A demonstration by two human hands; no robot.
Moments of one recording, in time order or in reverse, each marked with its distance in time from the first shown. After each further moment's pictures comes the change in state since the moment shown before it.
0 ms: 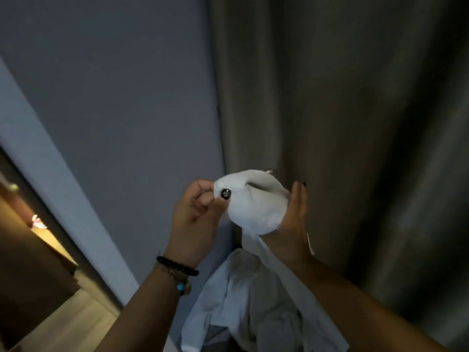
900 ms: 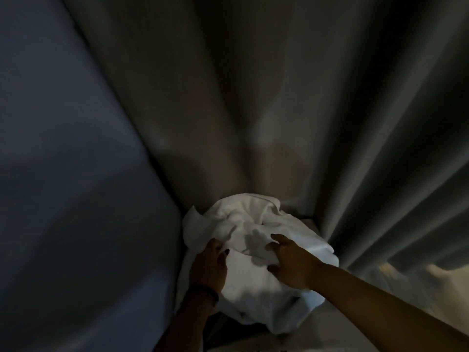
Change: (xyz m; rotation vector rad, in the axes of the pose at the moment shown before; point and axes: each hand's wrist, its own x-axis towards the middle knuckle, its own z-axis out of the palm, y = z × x) left_hand -0.045 -0.300 -0.001 0.718 -0.658 -0.532; right_hand -0.102 0.107 0.070 -0.245 -0.976 0.577
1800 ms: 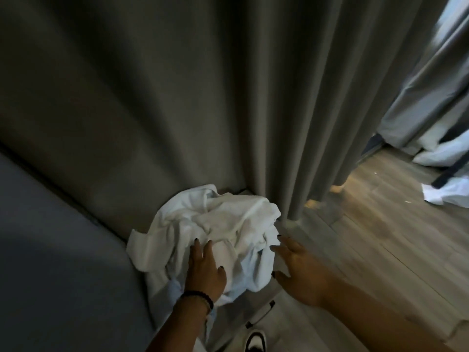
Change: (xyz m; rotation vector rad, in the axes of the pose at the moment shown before) left_hand -0.029 -0.017 0.026 0.372 -0.446 0.331; right_hand -0.148 -0.048 0.084 0.234 0.349 0.446
